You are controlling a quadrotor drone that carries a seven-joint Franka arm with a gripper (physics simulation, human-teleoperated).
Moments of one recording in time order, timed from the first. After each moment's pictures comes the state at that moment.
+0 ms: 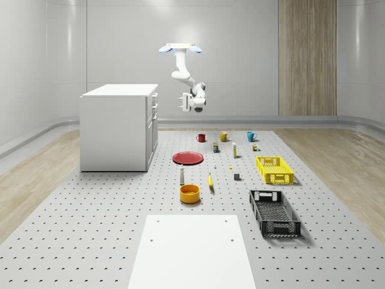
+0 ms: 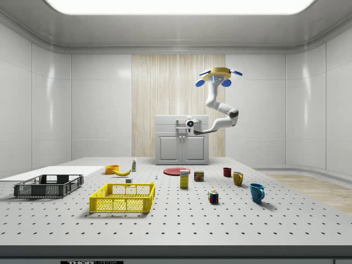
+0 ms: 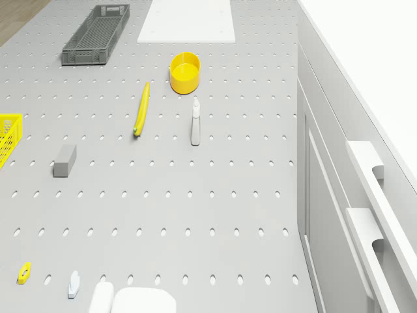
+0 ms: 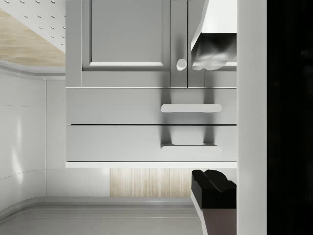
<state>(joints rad) 0.66 -1.12 -0.87 -2.46 0.81 1.72 0.81</state>
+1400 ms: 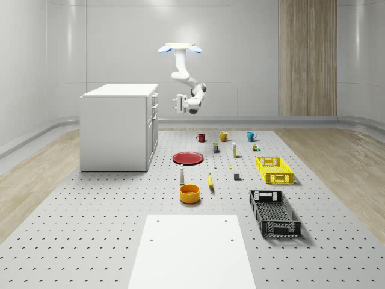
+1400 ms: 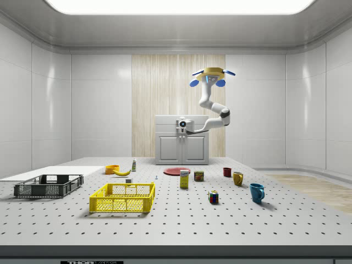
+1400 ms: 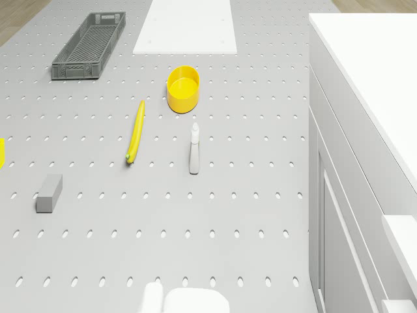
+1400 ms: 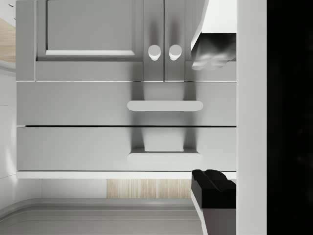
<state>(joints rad) 0.72 -1.14 -0.76 -2.56 0.89 1.90 0.80</state>
